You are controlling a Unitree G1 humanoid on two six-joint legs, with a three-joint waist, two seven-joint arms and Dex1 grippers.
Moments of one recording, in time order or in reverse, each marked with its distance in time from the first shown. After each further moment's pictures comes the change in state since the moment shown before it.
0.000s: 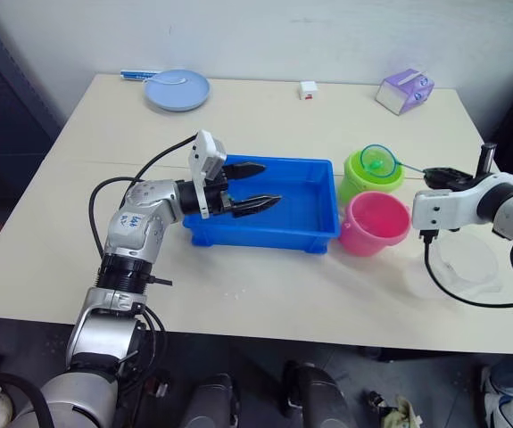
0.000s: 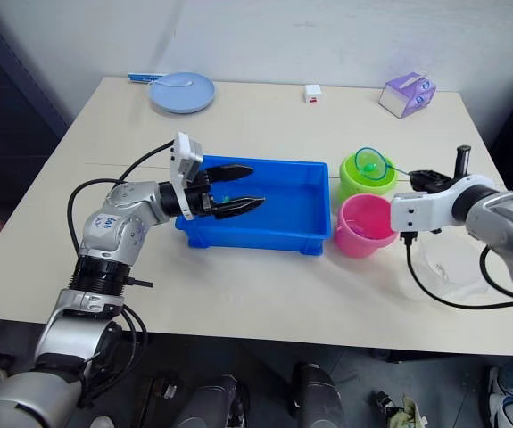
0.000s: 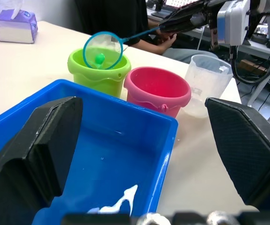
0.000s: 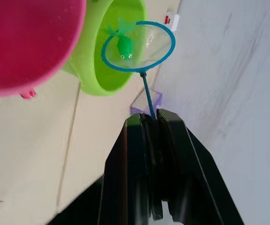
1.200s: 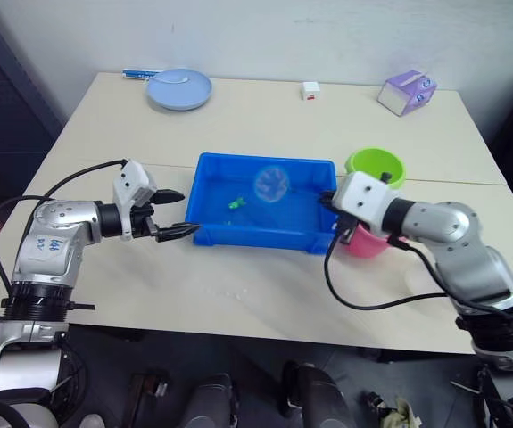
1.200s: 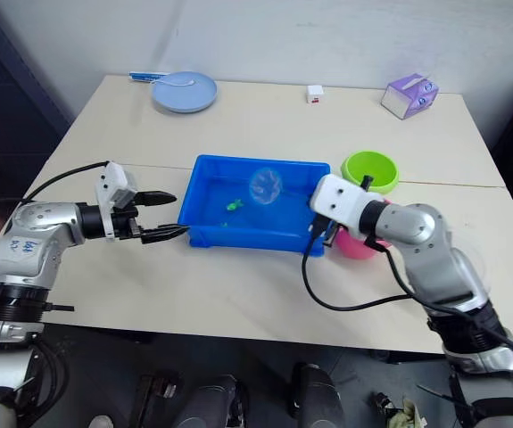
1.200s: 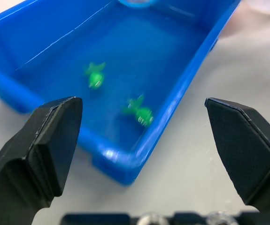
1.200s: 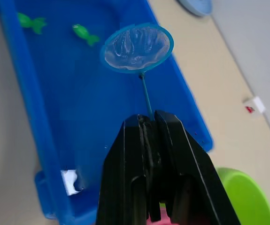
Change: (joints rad) left arm 0.238 0.380 0.073 -0.095 0.091 0.016 -0.044; right arm -0.069 0.592 0.019 -0.249 0.455 0.540 0.306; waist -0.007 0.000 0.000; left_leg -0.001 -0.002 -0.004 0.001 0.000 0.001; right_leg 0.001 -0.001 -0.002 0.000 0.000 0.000
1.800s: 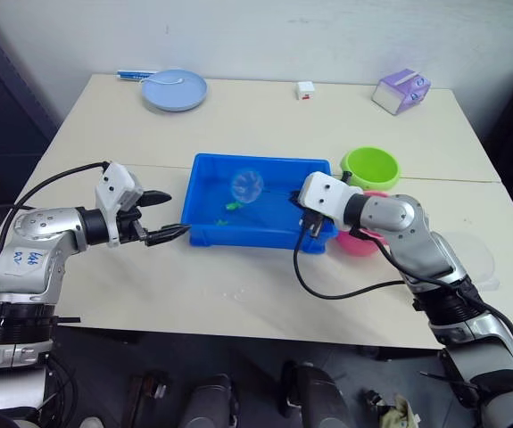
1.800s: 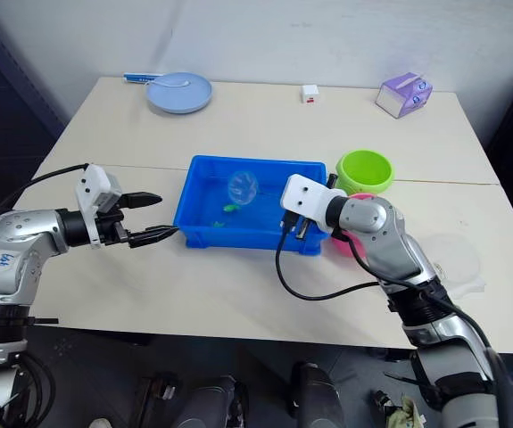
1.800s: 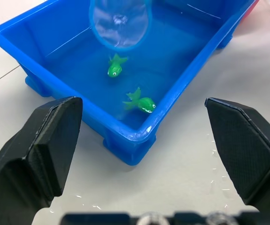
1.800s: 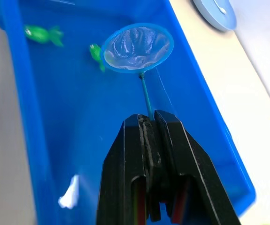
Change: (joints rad) left arm 0.101 0.020 0.080 -0.172 -0.033 0.096 0.074; right arm -0.136 0.157 0.080 0.242 -0.080 -0.117 -0.009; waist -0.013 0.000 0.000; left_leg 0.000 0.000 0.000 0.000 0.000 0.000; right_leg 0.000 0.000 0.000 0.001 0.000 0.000
